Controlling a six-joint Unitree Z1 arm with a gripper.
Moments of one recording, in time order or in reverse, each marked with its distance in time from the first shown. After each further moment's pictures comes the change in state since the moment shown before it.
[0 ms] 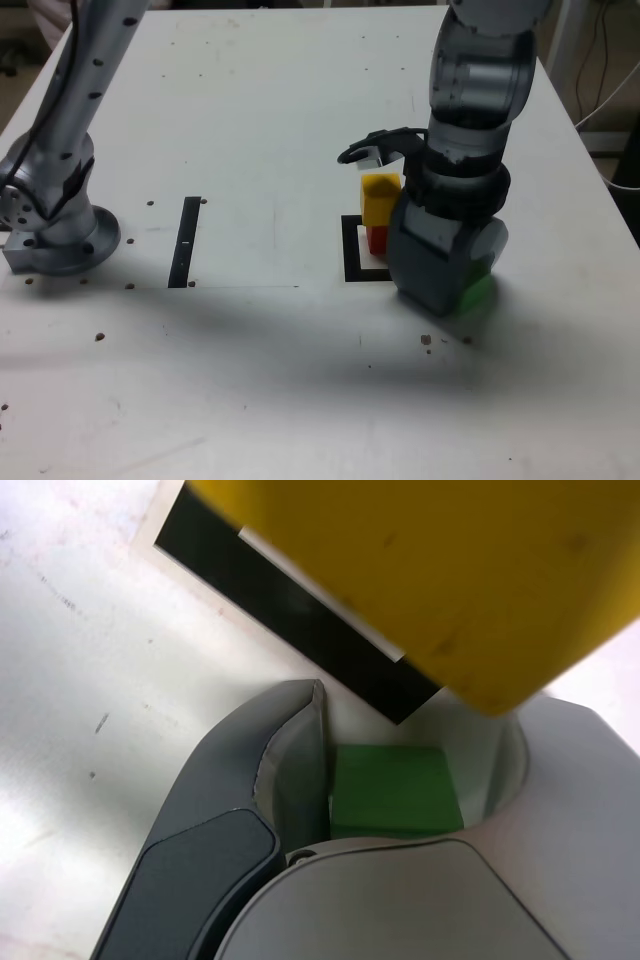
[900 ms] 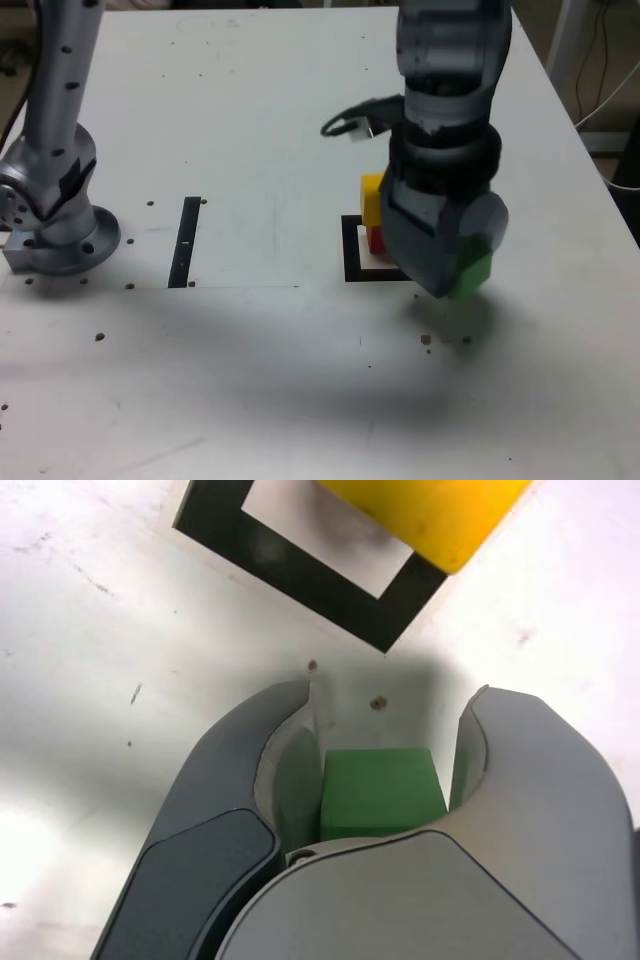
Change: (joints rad) arm -0.072 -0.149 0.041 0.009 0.065 0.060
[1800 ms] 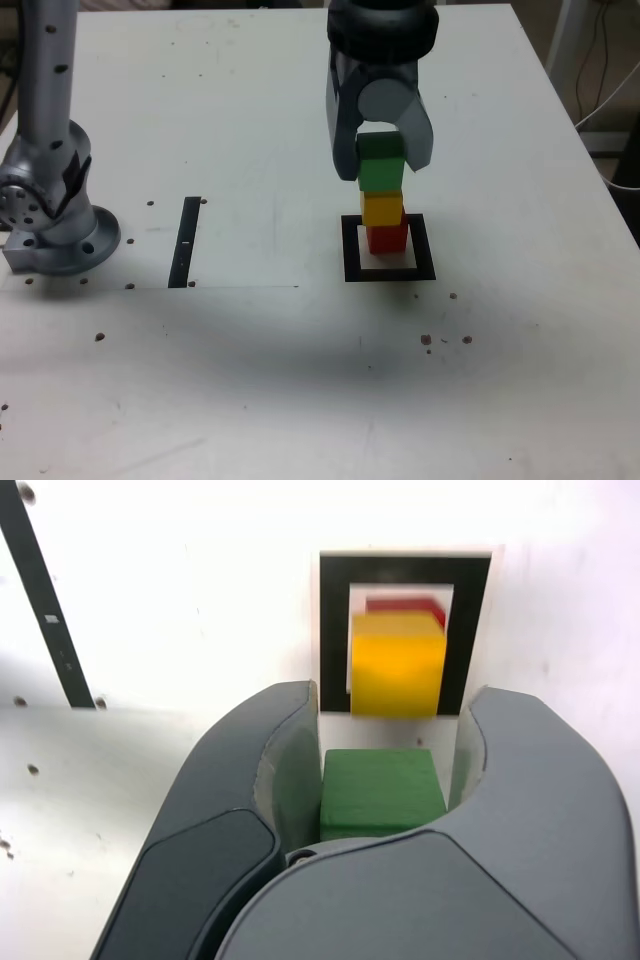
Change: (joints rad) arm 0.174 -0.106 -0.119 0.373 0.046 0.722
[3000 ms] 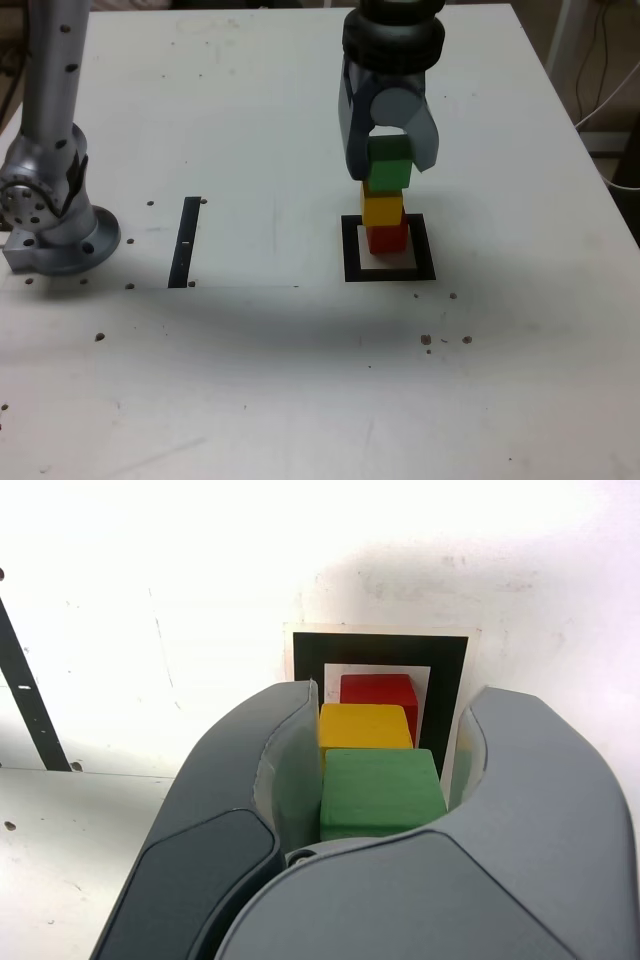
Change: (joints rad) arm 0.088 0.038 0.054 -0.099 0.006 0.080
